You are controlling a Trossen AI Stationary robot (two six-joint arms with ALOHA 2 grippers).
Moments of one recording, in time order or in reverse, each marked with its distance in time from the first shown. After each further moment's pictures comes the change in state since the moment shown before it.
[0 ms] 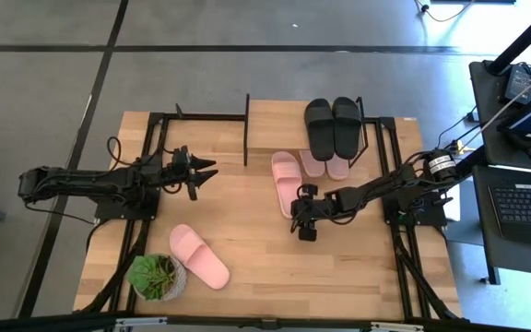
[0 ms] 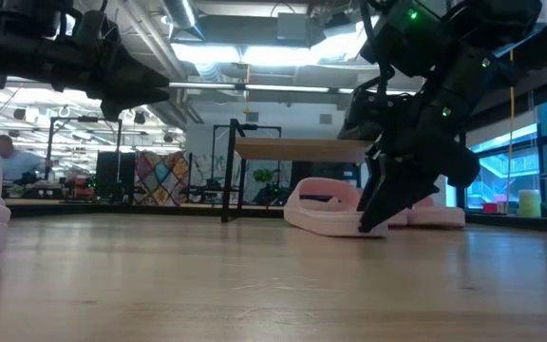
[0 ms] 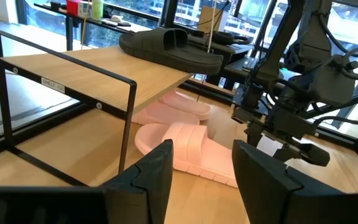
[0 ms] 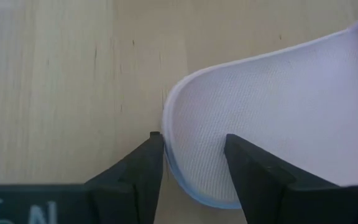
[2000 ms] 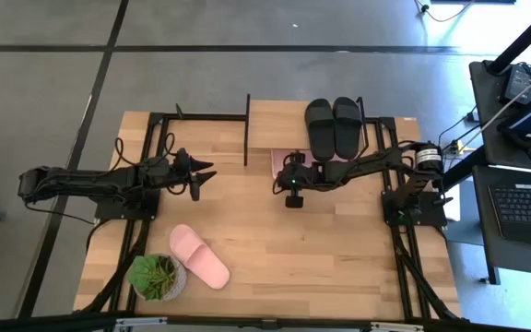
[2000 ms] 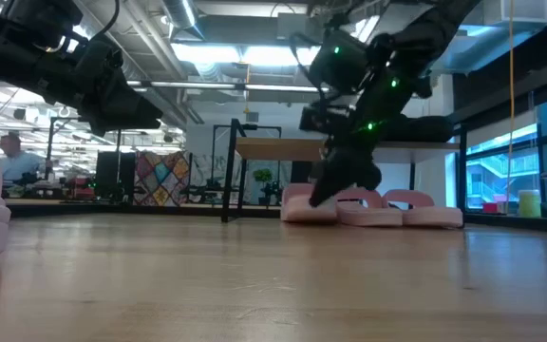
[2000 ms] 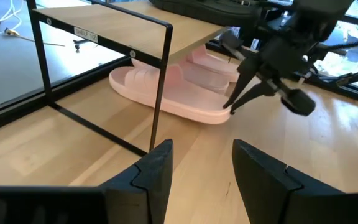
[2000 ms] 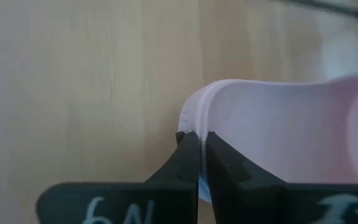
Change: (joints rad) left arm 0.000 0.000 0.001 -0.180 -0.078 0.001; right arm -0.282 0.088 0.188 -0.048 0.049 -0.393
